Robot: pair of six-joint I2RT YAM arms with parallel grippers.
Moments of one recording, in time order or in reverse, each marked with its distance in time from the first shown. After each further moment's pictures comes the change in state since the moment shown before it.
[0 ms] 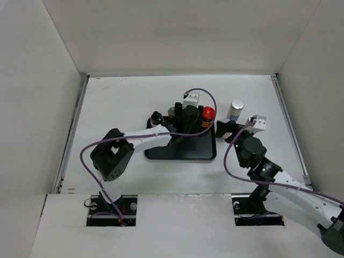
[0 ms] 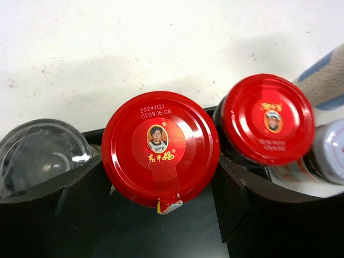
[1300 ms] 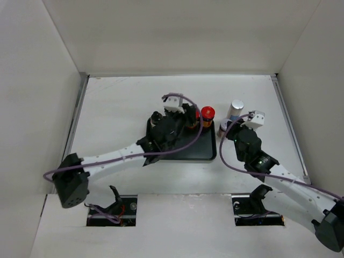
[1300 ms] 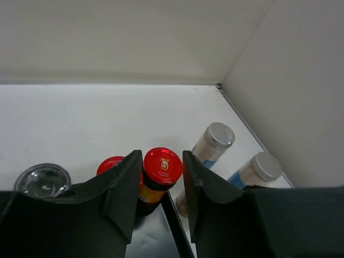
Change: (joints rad) left arm -0.117 -0.389 -0.225 0.402 -0.076 0.060; right arm -0.073 0.096 0.056 -0.072 0.012 0.011
